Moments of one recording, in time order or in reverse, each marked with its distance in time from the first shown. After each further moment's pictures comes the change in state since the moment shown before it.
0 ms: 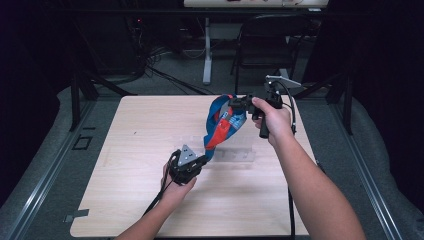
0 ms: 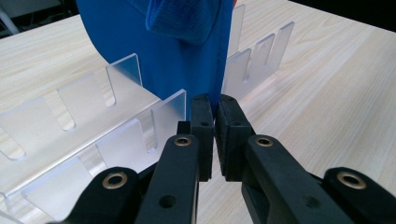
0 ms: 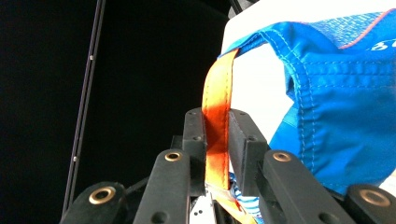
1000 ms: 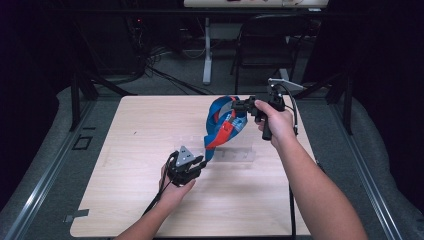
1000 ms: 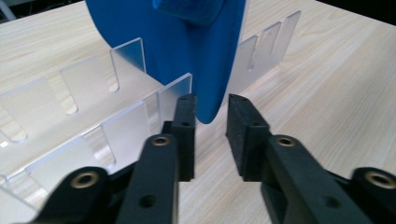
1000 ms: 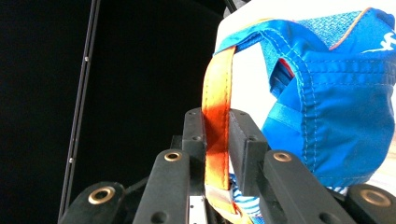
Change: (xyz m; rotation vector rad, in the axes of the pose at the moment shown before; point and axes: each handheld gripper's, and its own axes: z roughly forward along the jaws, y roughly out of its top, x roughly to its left) left arm 0.004 -0.007 -0.002 0.020 0.002 -0.031; right arm -0.011 0.001 -0.003 -0.005 -0.013 0.001
